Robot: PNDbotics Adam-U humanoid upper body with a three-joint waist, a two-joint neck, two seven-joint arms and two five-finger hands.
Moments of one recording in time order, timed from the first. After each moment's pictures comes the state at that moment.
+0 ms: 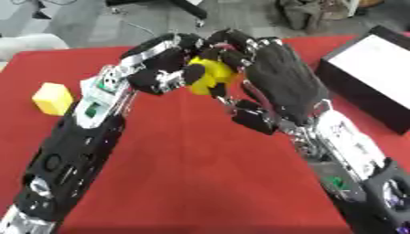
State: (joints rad) left arm -0.68 0.26 -0.20 -1.50 0.34 -0.24 -0.88; right arm -0.61 -0.17 0.55 -1.84 1.21 -0.01 0.00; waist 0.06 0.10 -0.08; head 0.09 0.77
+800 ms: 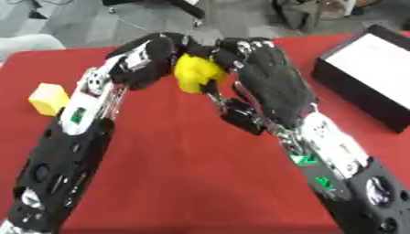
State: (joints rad) left arm -0.65 0.22 -0.13 -1.53 0.34 -0.11 -0.90; right arm -0.62 -0.15 0.56 -1.79 1.20 -0.03 -0.08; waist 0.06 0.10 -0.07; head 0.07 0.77
